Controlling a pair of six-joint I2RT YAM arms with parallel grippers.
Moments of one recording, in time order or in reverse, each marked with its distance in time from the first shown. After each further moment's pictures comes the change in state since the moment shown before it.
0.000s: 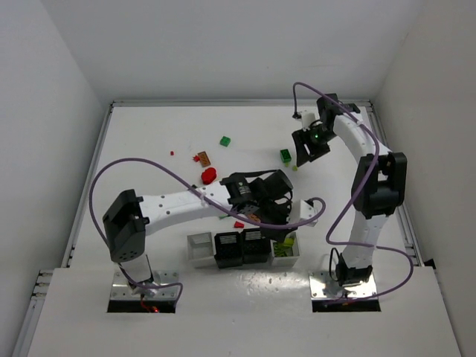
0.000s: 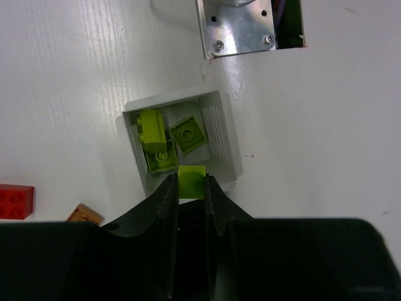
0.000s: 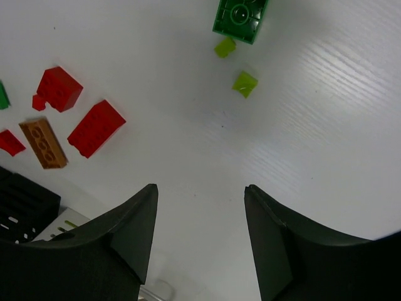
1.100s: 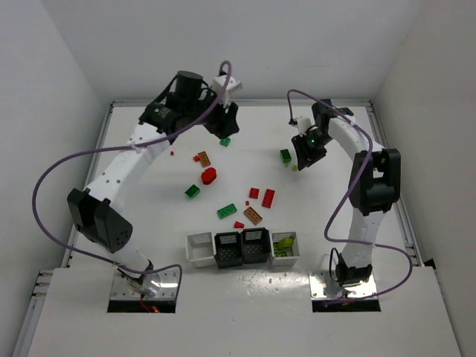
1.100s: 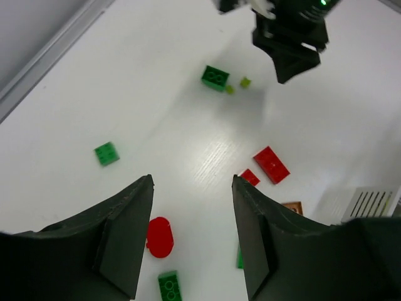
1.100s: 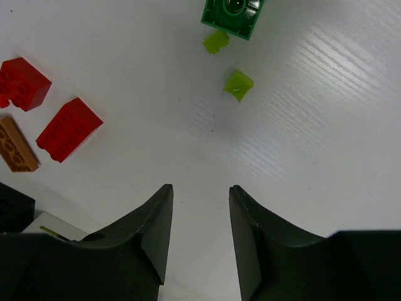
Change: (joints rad) left arm 0.633 -0.054 0.320 0.016 -0.084 -0.121; right arm 0.016 0.033 -0.041 0.028 0.041 -0.044
